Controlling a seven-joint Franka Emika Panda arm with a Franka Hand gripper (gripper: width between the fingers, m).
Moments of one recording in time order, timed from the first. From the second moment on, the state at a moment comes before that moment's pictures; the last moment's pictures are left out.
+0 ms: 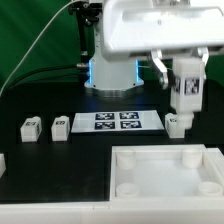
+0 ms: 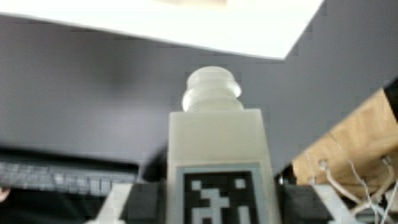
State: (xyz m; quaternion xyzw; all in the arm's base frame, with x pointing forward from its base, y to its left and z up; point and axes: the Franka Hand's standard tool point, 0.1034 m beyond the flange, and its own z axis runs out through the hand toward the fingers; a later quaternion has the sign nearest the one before) arm 0.587 0.084 0.148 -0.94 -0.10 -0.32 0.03
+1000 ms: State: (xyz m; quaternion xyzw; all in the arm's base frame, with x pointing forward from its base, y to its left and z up) arm 0.613 0.113 0.082 -0.95 -0.09 -0.30 0.05
